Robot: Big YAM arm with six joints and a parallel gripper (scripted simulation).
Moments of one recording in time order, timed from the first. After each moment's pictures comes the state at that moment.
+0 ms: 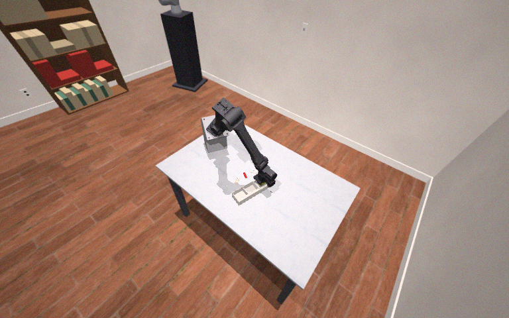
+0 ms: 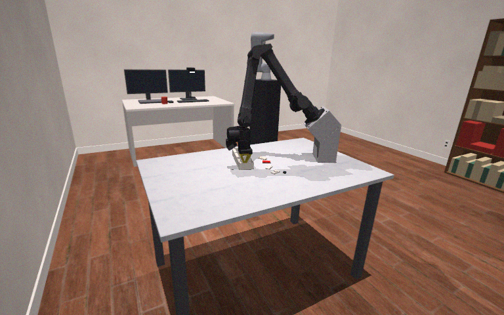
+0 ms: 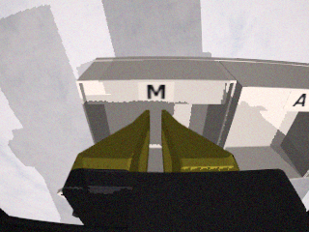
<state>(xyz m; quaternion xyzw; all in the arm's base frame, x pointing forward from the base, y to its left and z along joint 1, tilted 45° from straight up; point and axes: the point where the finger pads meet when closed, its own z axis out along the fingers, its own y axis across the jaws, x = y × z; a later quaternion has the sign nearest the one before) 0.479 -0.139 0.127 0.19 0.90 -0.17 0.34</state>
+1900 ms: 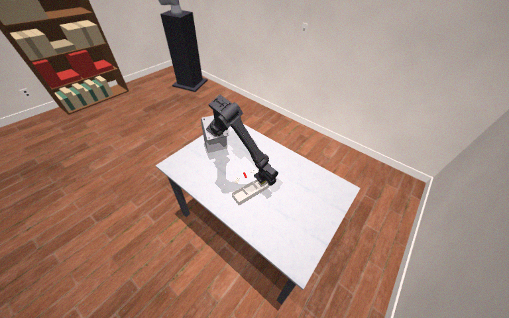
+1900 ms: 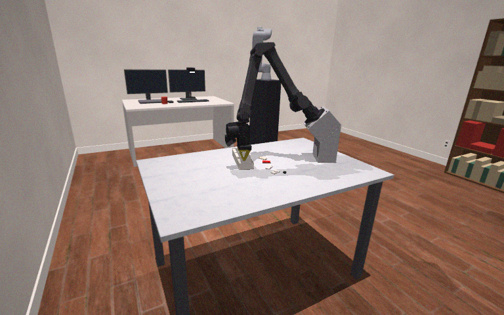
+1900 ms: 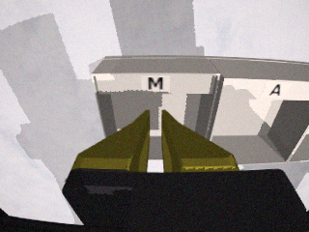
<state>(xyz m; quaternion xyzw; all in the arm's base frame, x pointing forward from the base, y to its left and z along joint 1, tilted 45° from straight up) 0.470 -0.131 0.147 0.19 0.90 -0.17 0.35</state>
